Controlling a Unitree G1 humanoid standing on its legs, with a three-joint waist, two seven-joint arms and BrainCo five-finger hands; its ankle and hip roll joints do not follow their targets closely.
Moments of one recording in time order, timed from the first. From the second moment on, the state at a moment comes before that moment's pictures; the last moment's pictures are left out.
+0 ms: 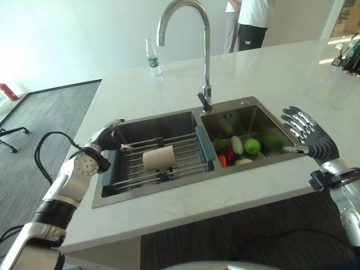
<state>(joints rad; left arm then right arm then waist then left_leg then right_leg) -0.32 0.82 -0.20 0.31 0.22 0.12 -0.10 0.05 -0.63 -0.20 -0.23 0.47 0.02 0.30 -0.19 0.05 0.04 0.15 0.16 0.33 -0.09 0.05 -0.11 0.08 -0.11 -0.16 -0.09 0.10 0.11</state>
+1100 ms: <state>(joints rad) -0.35 0.68 -0.29 0.59 0.32 0.20 -0.18 0.05 -0.63 -0.20 -0.23 0.47 0.04 0.37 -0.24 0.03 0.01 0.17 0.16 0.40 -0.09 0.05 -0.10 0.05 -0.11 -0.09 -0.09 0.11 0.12</state>
